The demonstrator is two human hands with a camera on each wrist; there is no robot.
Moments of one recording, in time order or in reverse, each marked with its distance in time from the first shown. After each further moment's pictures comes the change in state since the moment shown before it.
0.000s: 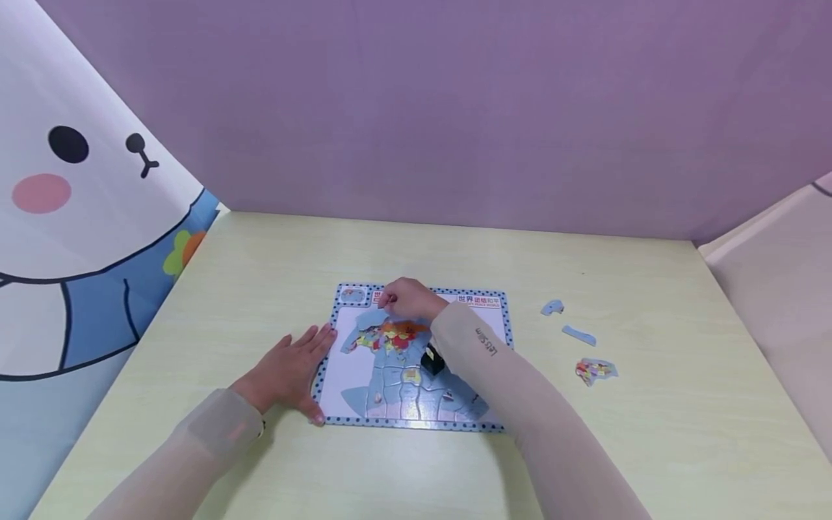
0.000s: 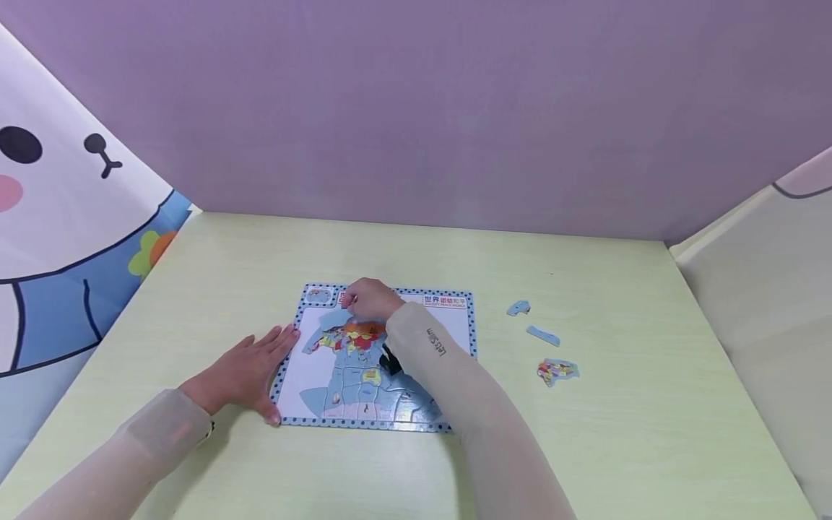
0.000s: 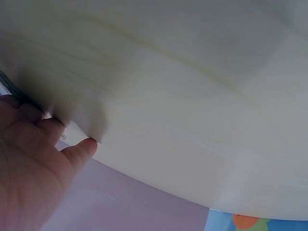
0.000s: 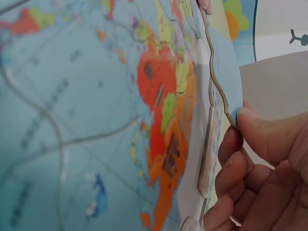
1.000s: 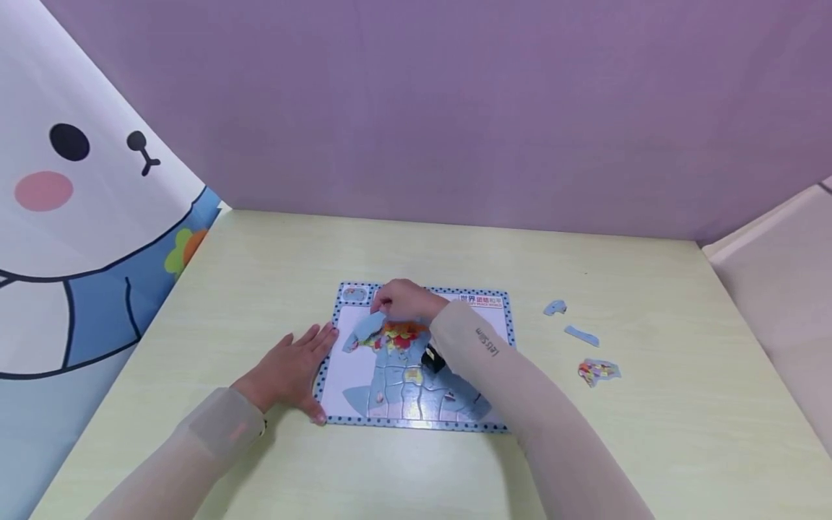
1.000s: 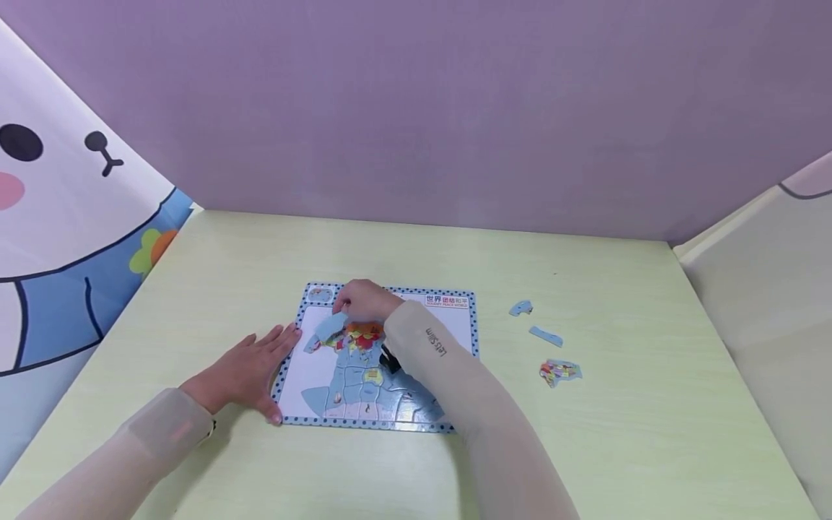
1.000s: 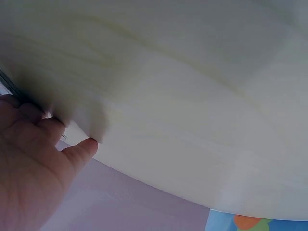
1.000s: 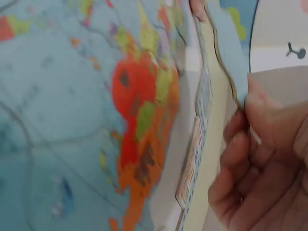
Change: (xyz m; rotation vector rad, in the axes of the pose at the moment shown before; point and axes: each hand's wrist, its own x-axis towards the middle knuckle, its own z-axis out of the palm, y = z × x) left_hand 0.001 -0.001 -0.001 -0.001 -0.007 0.005; right_hand 0.002 -0.008 0.001 -0.095 -0.107 -0.113
